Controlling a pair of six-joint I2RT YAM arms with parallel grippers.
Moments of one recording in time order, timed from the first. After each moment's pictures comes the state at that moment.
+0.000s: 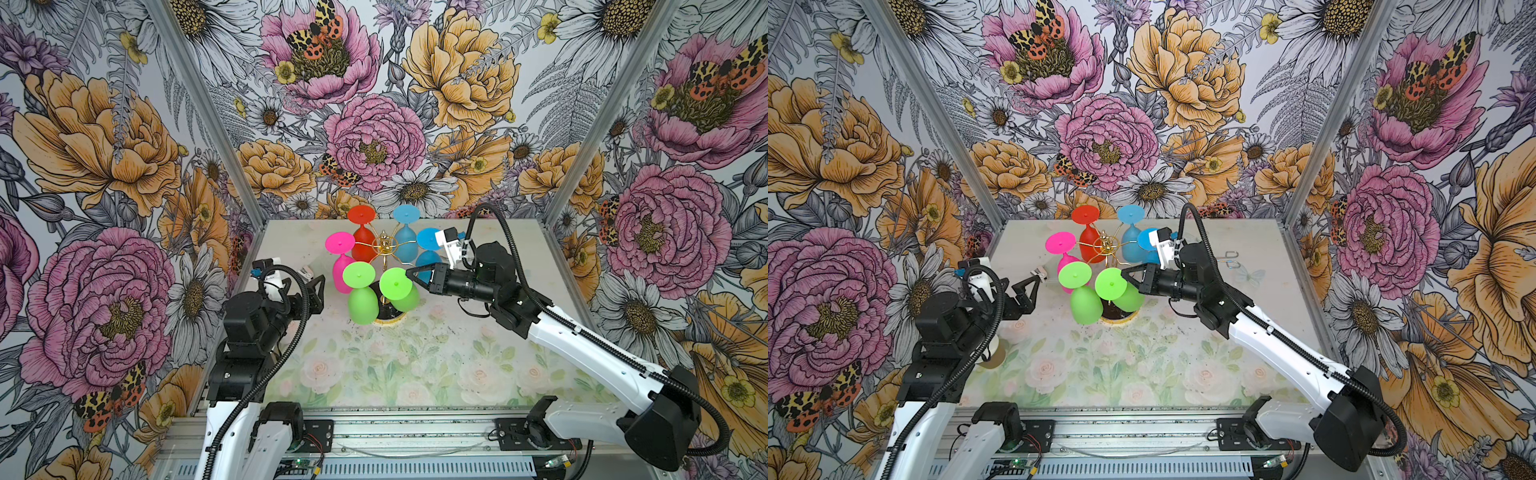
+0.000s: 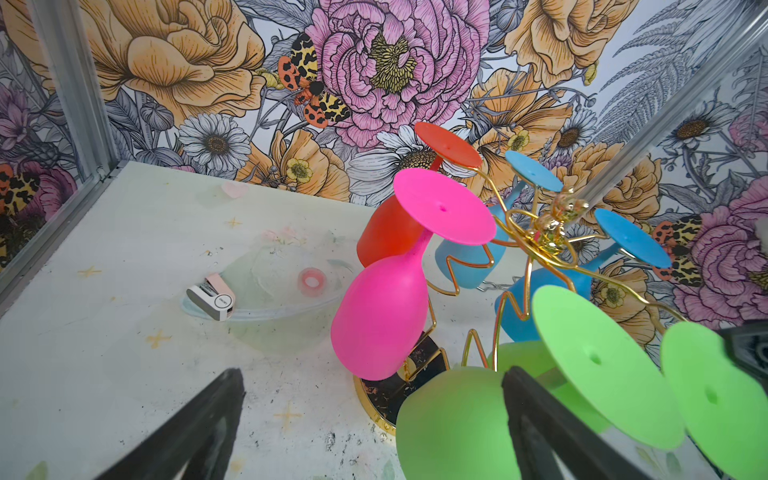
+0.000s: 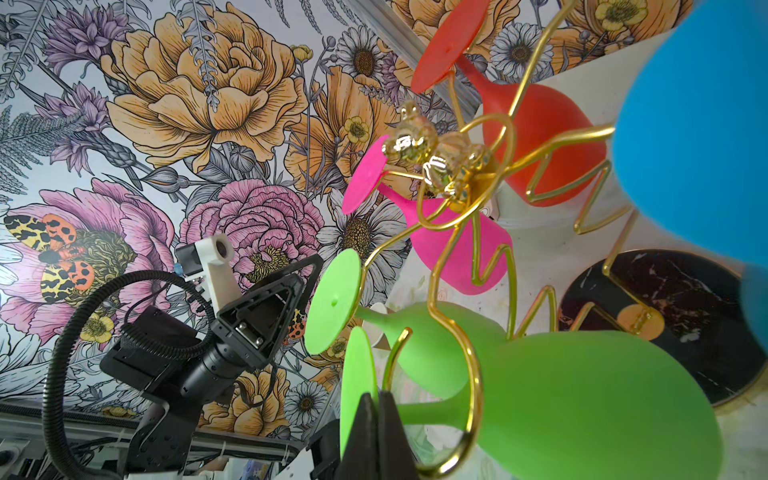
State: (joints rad) left arm -0.03 0.58 0.78 -0.44 0.25 -0.31; right arm 0.66 1.24 1.06 -0.06 -0.50 0.84
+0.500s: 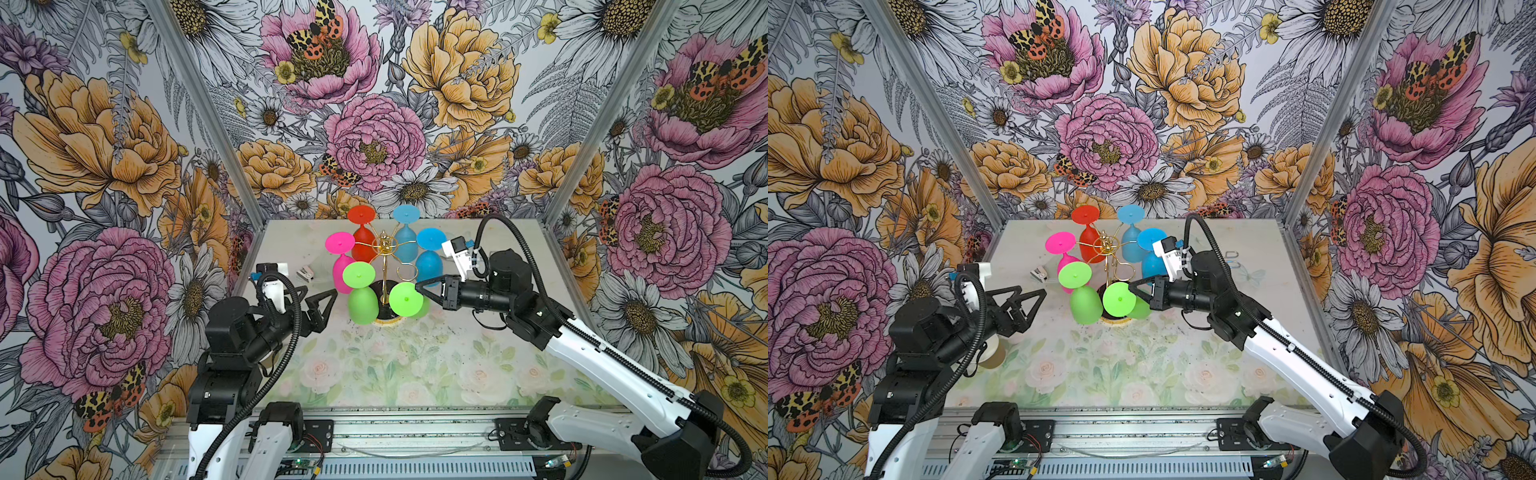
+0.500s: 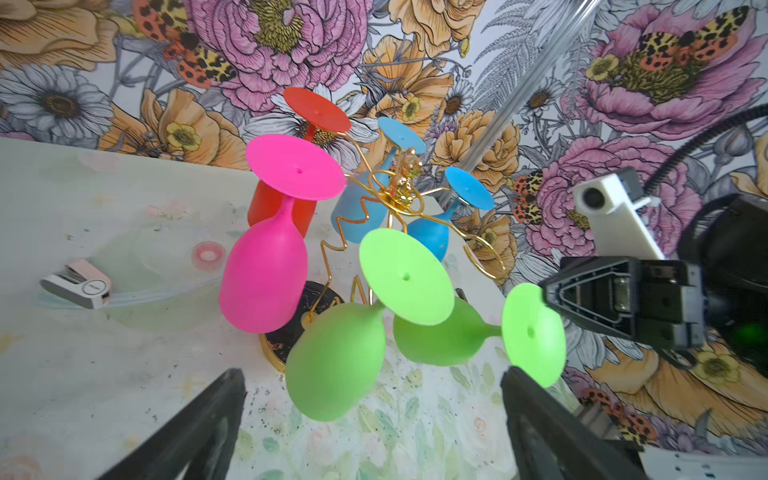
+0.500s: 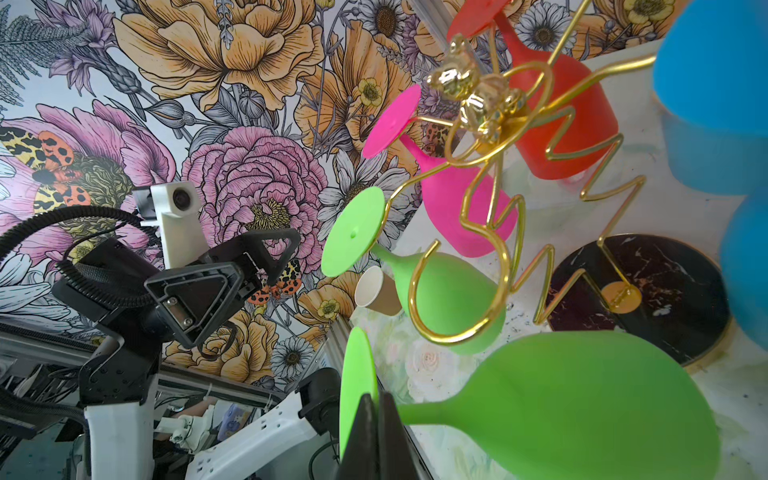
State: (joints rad) left arm -0.03 0.54 0.94 -0.66 0.57 -0.37; right arm 0.66 1.11 1.01 -0.20 -0.58 0.69
